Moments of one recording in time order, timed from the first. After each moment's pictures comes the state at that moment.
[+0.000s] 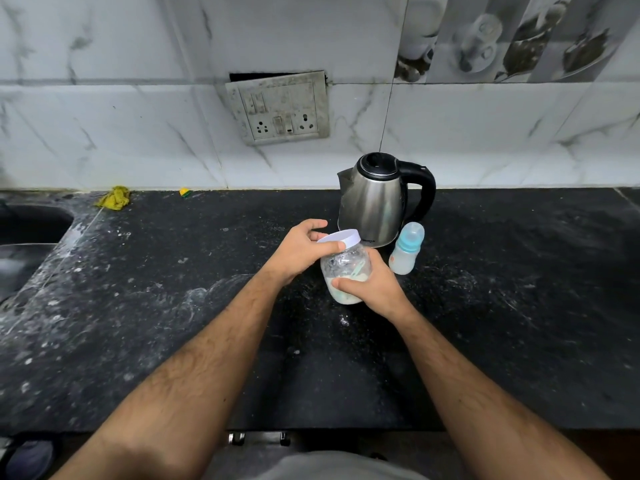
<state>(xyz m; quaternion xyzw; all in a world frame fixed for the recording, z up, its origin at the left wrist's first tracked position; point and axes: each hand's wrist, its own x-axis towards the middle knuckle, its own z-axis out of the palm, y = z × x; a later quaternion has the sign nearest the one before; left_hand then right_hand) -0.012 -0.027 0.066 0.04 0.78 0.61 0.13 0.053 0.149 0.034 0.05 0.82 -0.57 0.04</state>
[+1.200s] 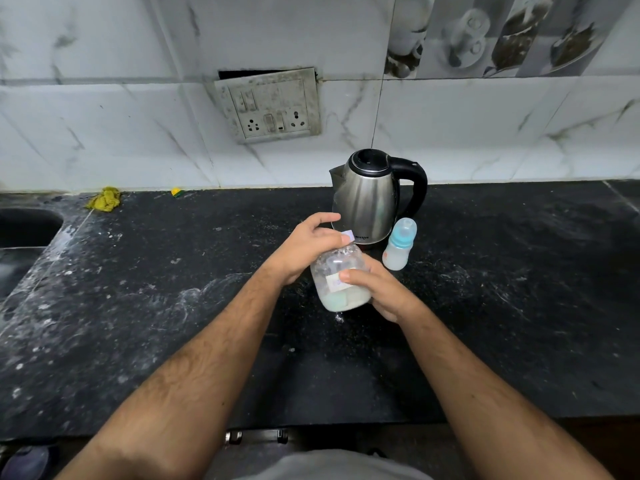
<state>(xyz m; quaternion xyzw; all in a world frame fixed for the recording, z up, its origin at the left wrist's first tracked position) 0.004 -0.008 0.088 0.08 0.69 0.69 0.19 0.066 0.157 0.054 -0.05 0.65 -0.73 0.17</state>
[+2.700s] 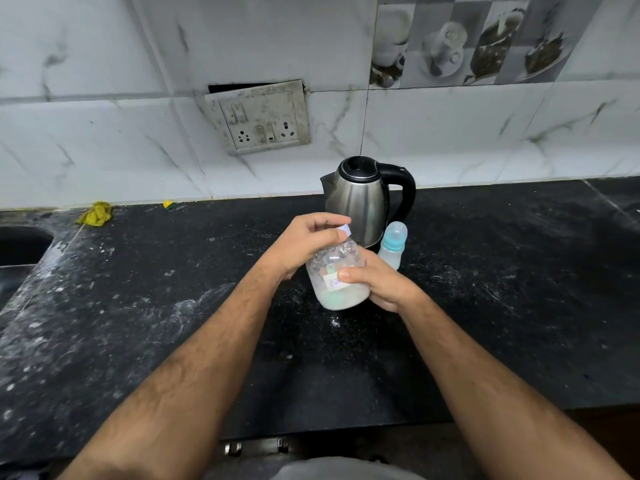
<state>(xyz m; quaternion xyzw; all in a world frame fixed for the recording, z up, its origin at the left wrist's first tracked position) 0.007 -0.005 0.118 0.16 0.71 0.67 0.16 0.058 0.163 0.076 -0.11 0.62 -0.75 0.22</state>
